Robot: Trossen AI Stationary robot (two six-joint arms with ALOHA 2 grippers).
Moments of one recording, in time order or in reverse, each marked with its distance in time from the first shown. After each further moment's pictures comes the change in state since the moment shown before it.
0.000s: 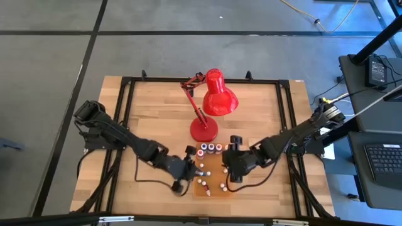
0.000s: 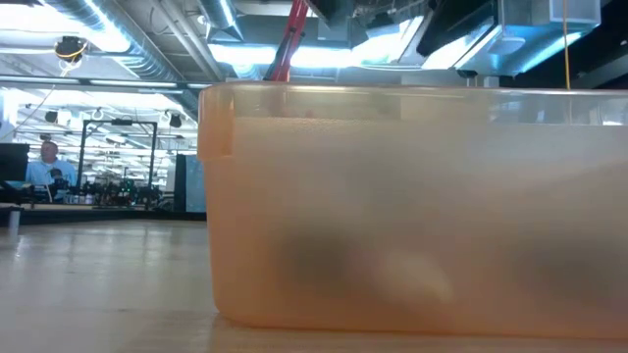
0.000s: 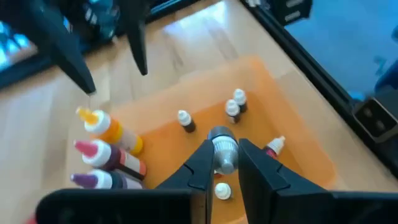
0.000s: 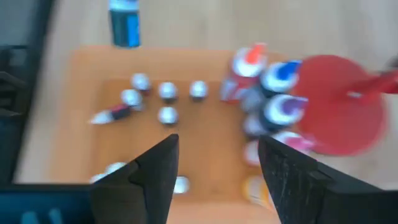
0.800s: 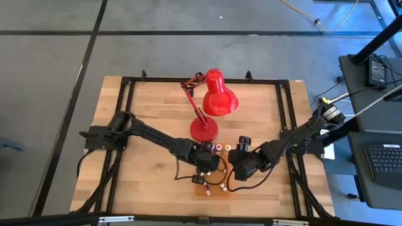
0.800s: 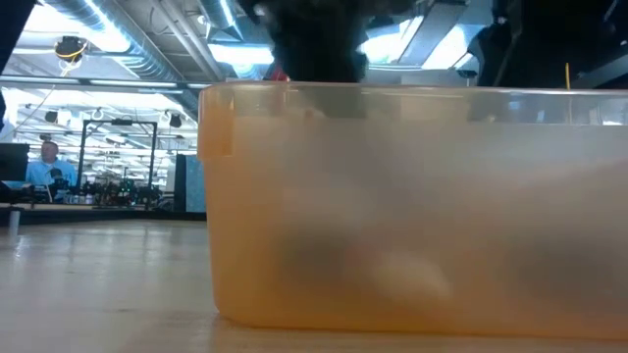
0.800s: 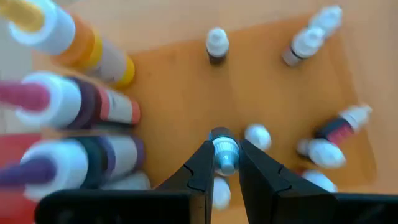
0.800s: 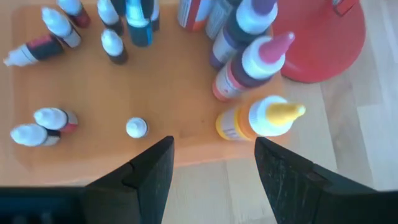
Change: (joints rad) left arm 0.193 0.403 0.448 -0.481 0.189 -0.153; right arm 0.043 0.000 -0.116 -0.133 0.072 0.184
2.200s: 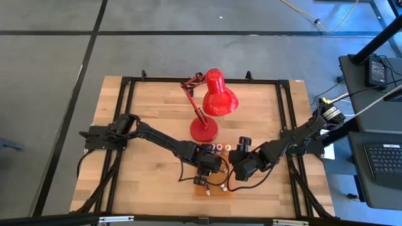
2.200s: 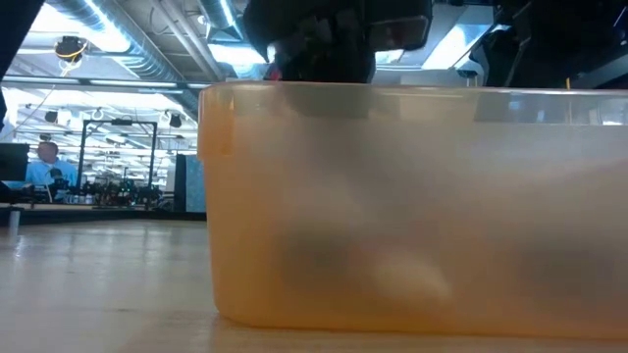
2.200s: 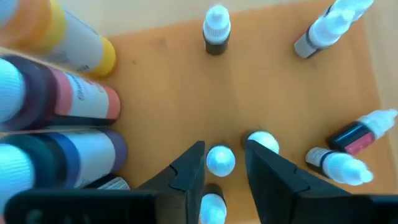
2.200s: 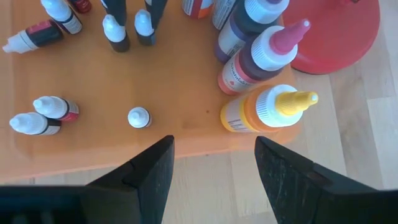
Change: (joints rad) left arm 0.008 0.087 0.026 0.016 0.018 -0.037; right arm 0.003 0.000 -0.022 0.009 -0.029 -0.002
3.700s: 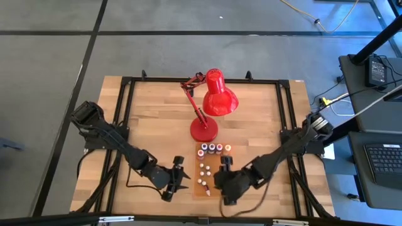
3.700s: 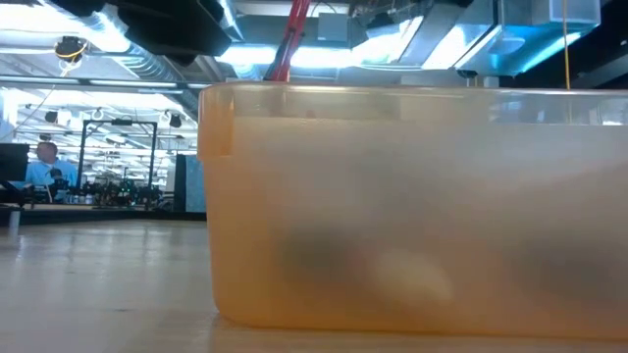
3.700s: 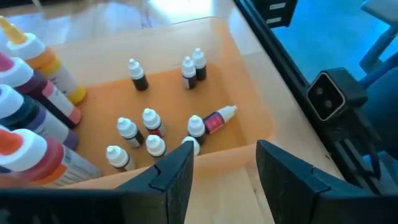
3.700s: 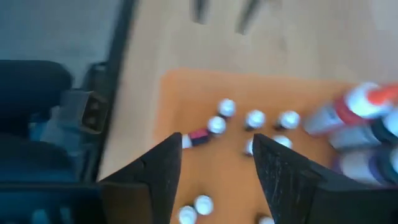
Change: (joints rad) left arm -0.325 -0.513 -0.759 0.749 -0.258 -0.103; right arm 0.070 0.197 0.284 0.244 -0.066 -0.143
